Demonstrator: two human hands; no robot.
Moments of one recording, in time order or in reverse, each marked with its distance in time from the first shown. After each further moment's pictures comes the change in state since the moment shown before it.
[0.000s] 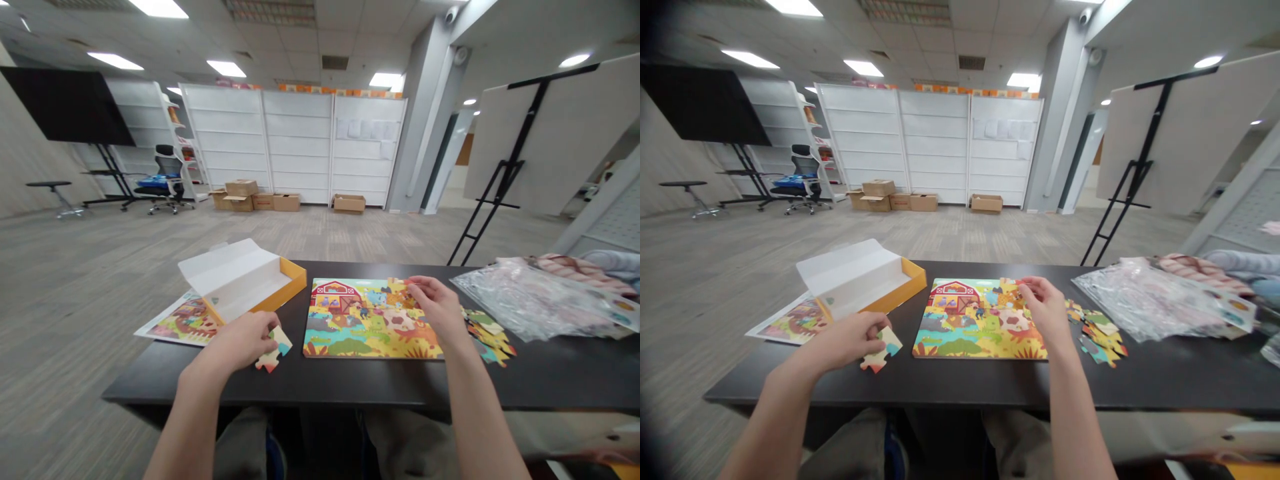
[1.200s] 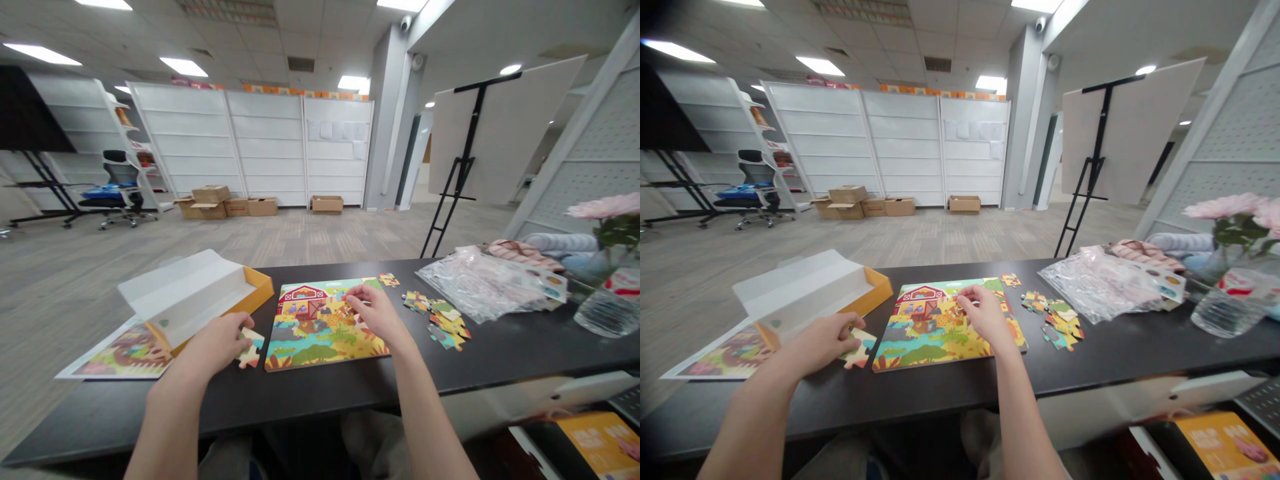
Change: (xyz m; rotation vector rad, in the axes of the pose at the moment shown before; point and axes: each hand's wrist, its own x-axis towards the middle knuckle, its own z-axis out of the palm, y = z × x) left_hand 0.036 0.019 0.005 -0.015 0.105 -0.026; right_hand -0.017 -0.009 0.030 -0.023 -0.353 0.091
